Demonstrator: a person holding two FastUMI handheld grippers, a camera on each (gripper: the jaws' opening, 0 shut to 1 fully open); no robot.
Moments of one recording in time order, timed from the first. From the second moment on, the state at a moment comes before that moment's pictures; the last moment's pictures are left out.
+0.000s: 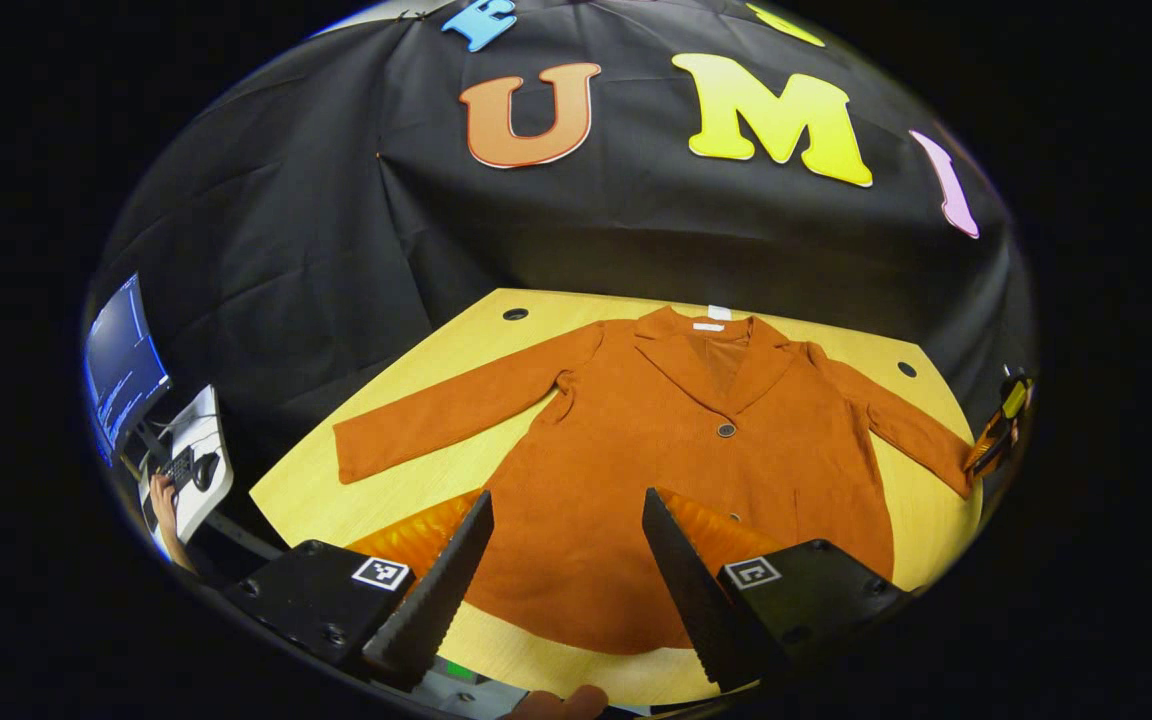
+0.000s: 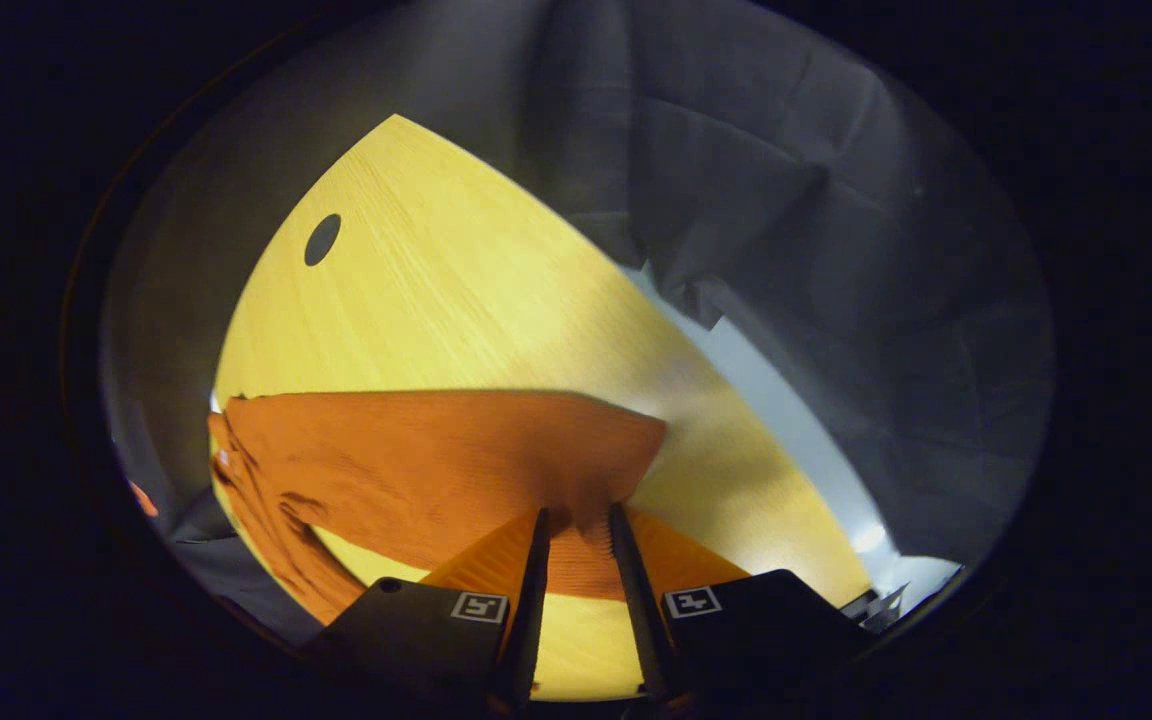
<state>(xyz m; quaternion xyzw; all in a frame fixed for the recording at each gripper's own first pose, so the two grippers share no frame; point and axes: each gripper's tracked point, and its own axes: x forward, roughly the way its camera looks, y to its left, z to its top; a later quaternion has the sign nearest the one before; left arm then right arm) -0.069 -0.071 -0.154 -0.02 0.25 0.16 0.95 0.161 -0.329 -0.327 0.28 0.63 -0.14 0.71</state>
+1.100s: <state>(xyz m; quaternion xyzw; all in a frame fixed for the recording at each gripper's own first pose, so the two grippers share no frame) -0.067 0.002 -0.200 -0.01 0.27 0.14 0.95 0.165 -0.226 -0.162 0.20 0.55 -0.05 0.81</state>
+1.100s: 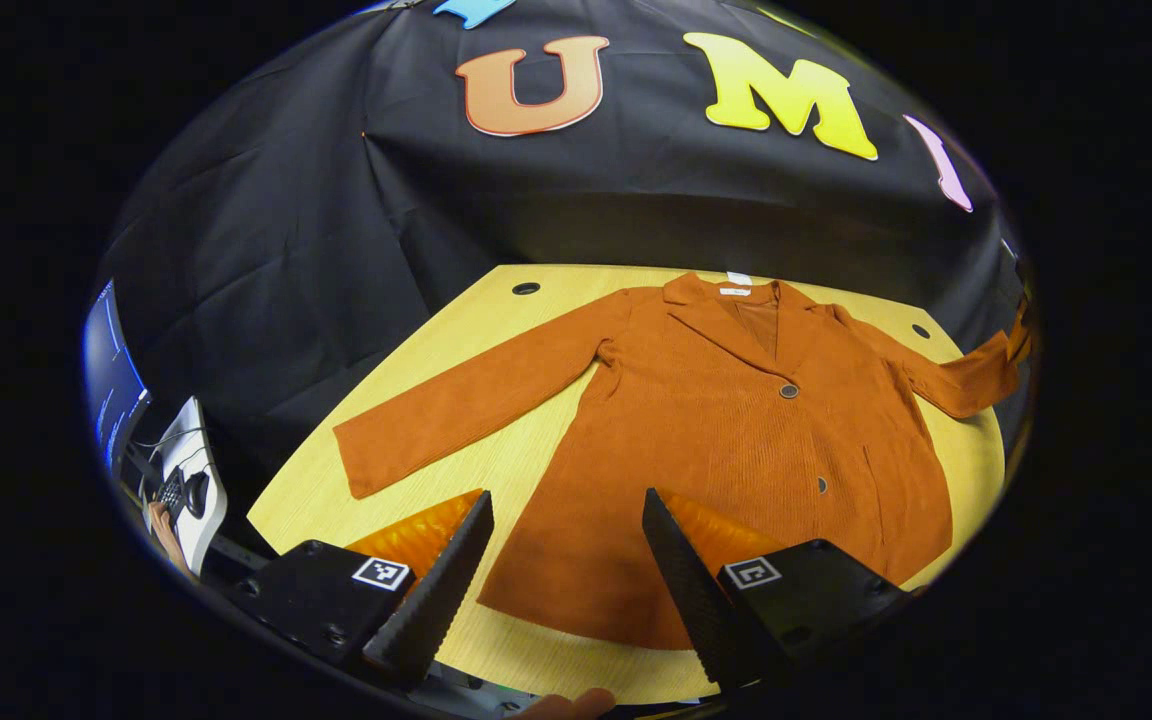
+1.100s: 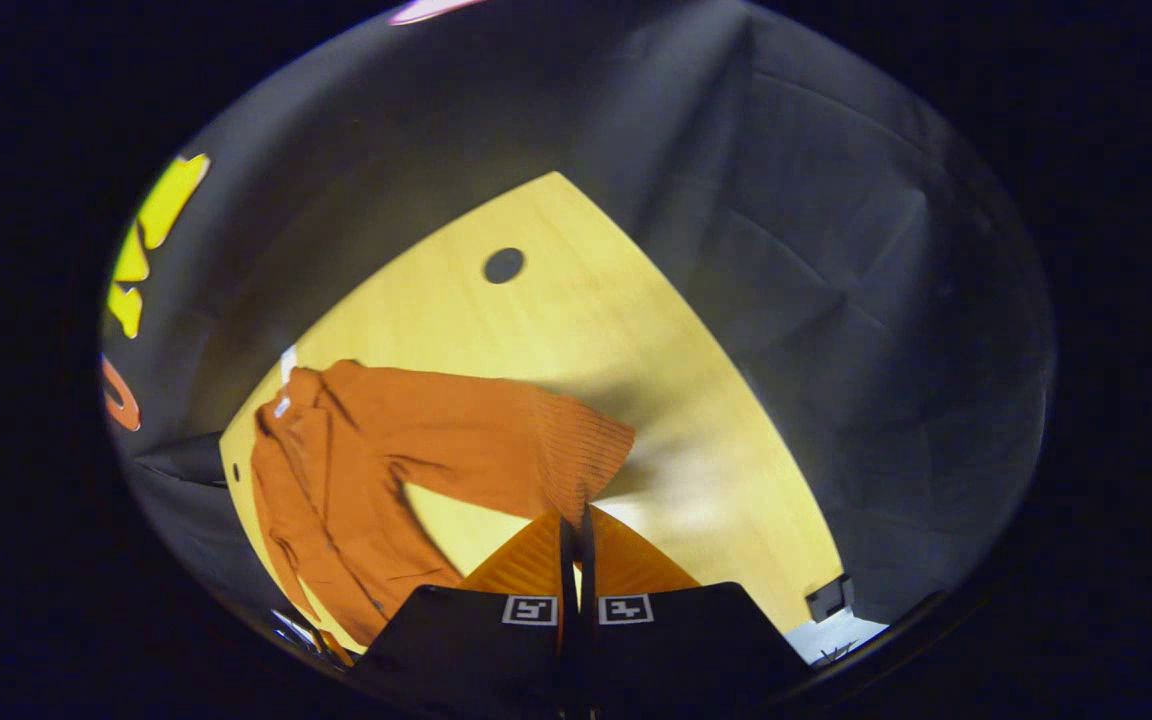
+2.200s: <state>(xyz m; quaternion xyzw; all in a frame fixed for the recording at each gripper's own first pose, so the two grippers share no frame) -0.088 0.101 -0.232 0.00 0.25 0.08 0.97 0.199 0.250 -0.130 0.02 0.53 0.15 0.83</state>
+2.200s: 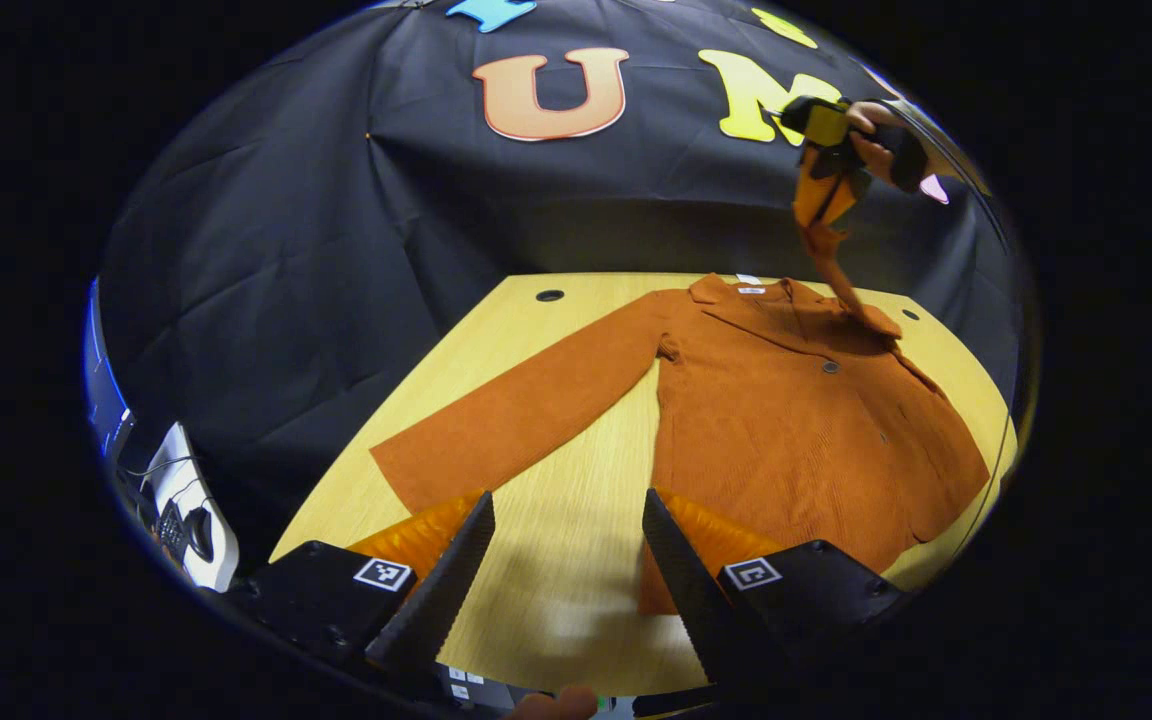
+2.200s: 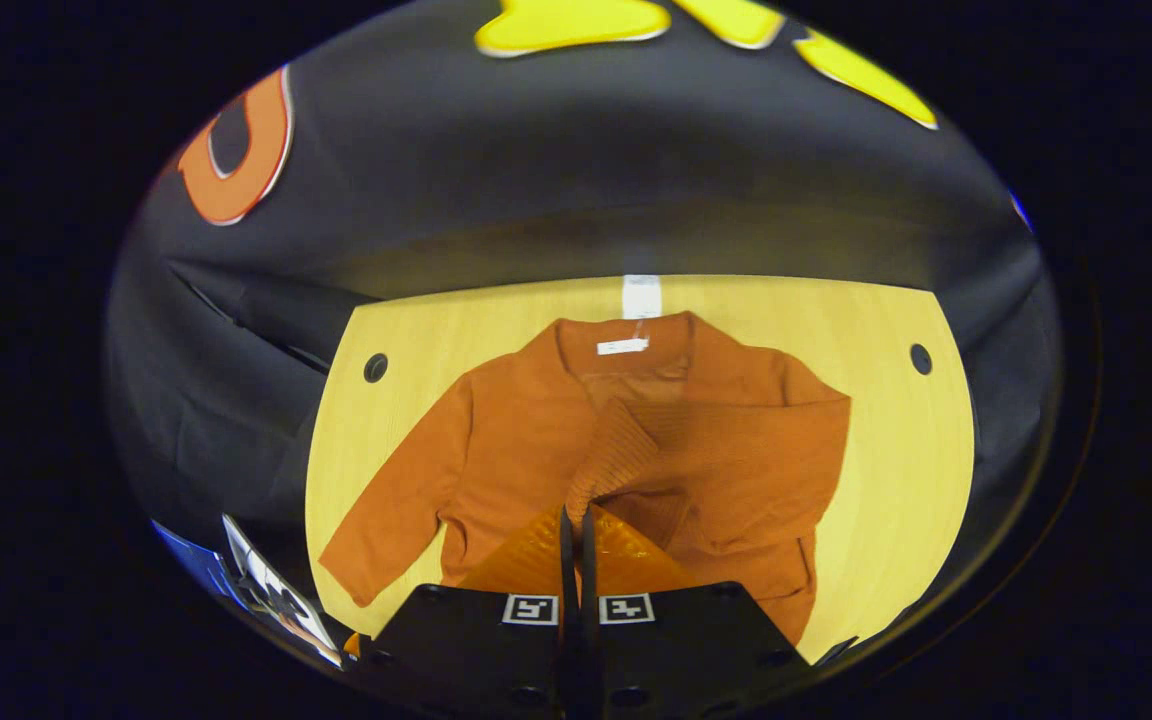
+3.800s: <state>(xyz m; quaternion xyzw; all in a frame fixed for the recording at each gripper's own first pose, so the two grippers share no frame) -0.103 0.168 -0.213 -0.01 0.29 0.23 0.93 0.170 0.328 -0.169 0.00 0.53 0.24 0.81</state>
